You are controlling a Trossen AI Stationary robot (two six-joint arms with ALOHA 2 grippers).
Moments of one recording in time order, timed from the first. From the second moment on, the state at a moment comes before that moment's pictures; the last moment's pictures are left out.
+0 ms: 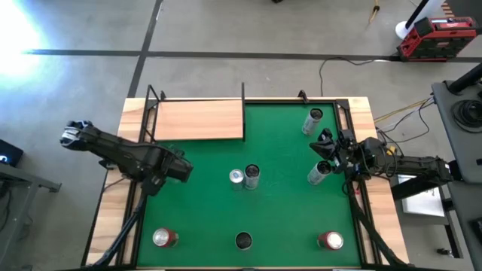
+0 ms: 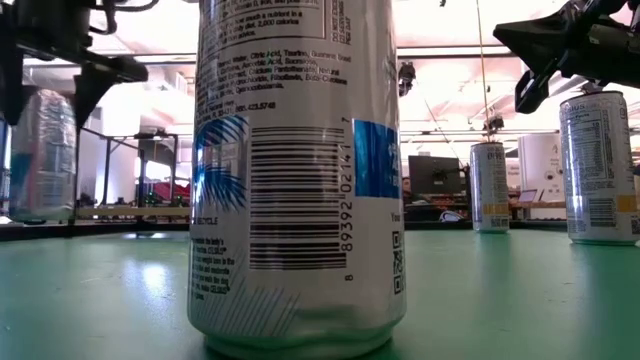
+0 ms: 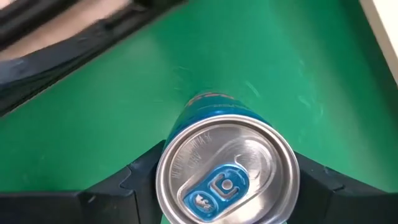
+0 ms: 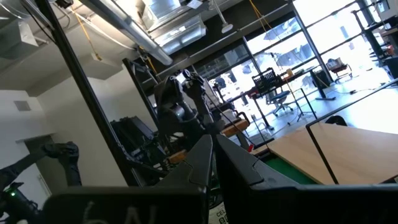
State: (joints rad) left arm -0.25 1.26 1.05 -1.49 -0.07 -2.93; right arm -0.18 0.23 0.02 0.53 -0.10 0.52
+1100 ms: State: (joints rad) left arm 0.08 1.33 1.07 -1.42 0.12 -3.14; right arm -0.18 0.23 0.02 0.53 -0.10 0.52
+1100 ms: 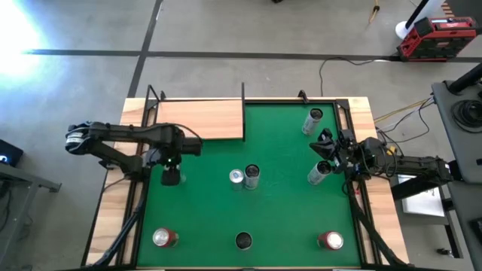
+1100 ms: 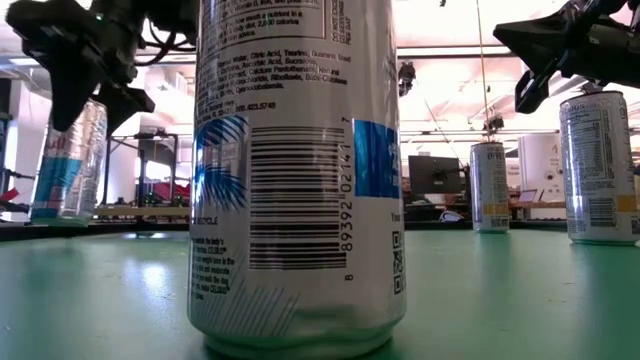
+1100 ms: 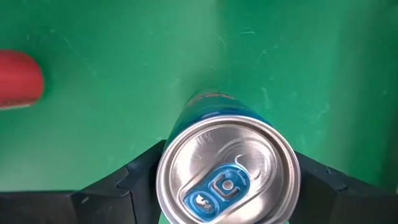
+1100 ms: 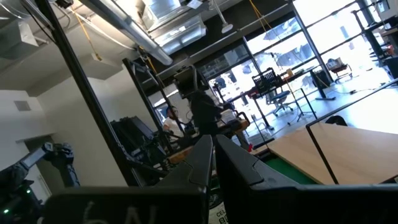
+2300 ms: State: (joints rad) left arm 0.34 1.44 1.11 -1.27 -0.02 -3.14; right arm -0.18 0.23 0.02 0.53 -0.10 0.52
